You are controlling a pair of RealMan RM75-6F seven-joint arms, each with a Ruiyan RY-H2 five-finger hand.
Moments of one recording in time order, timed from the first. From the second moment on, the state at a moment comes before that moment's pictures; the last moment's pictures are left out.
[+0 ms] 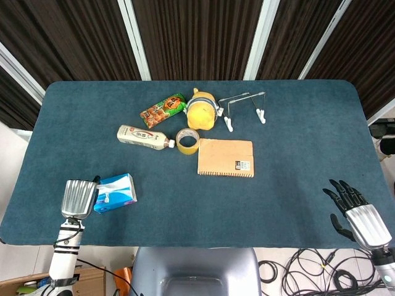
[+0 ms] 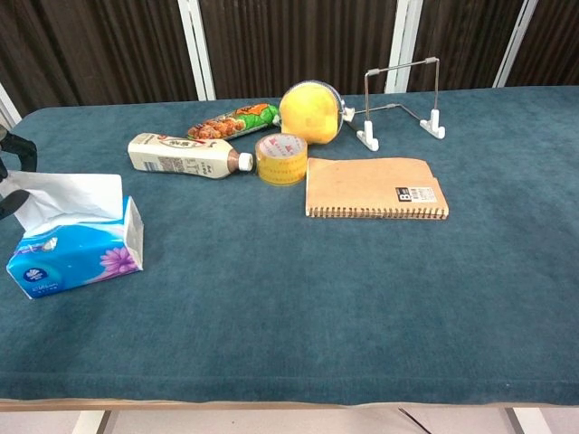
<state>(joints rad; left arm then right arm) -0.39 -1.51 -0.13 -1.57 1.30 1.43 0.79 0.13 -1.23 -0.07 -1.14 -1.73 1.59 0.27</state>
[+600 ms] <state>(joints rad) -0.42 -1.29 -0.27 -1.83 1.33 1.52 0.85 0.14 -1.22 -0.08 -1.14 -1.72 1.54 0.27</state>
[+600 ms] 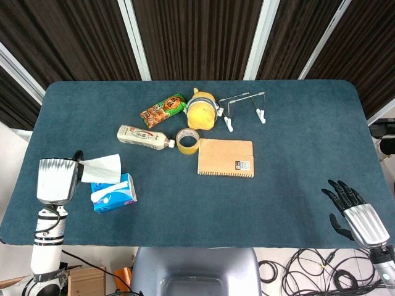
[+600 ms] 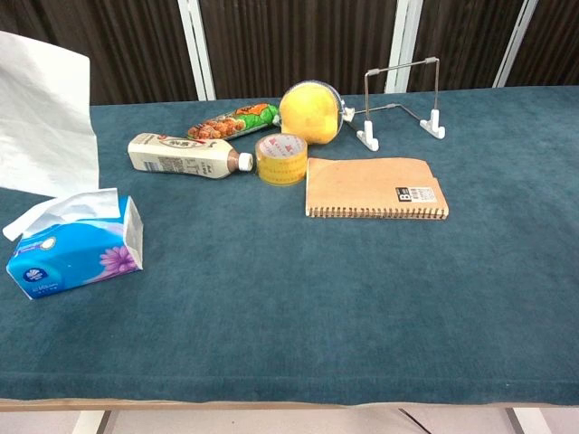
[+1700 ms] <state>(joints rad) -0.37 -1.33 -0.19 -1.46 1.27 1.42 0.53 0.15 -1.21 -0.09 -1.16 -1.72 1.50 0.25</state>
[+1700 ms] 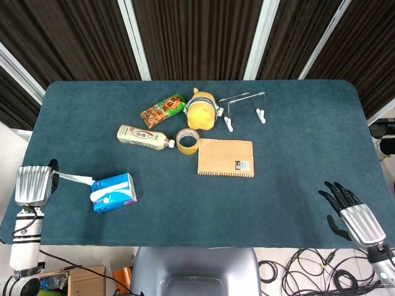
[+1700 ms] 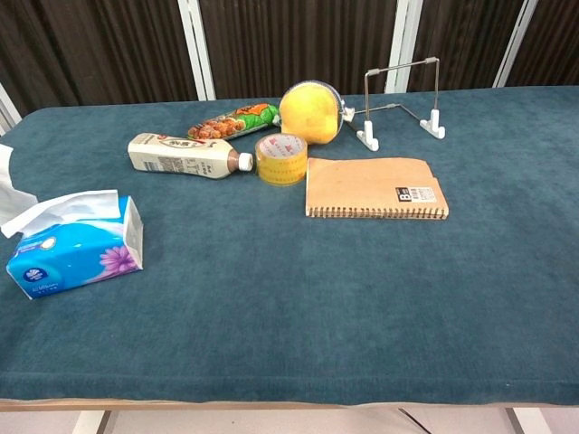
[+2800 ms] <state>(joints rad) -0.30 -1.25 -0.03 -1.43 1.53 1.43 0.15 0.13 -1.17 -0.07 -1.28 -1.66 1.49 0.19</state>
